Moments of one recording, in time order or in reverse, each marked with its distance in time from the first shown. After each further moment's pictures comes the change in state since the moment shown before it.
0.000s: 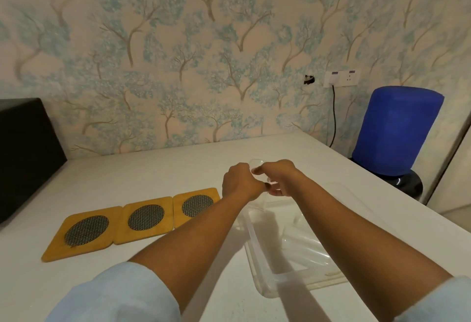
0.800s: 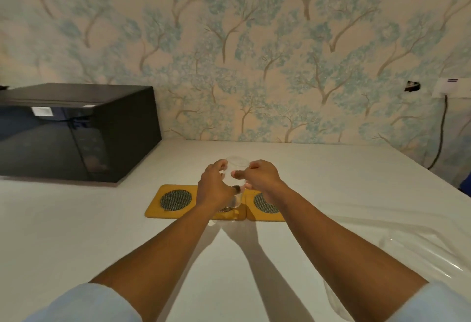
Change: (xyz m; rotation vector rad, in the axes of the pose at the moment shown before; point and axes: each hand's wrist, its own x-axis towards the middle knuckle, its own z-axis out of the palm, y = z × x) left_hand -0.038 -0.198 -0.121 -0.209 0.390 -0.121; right_hand -0.040 -0.025 0.206 -0.036 -0.333 -0.365
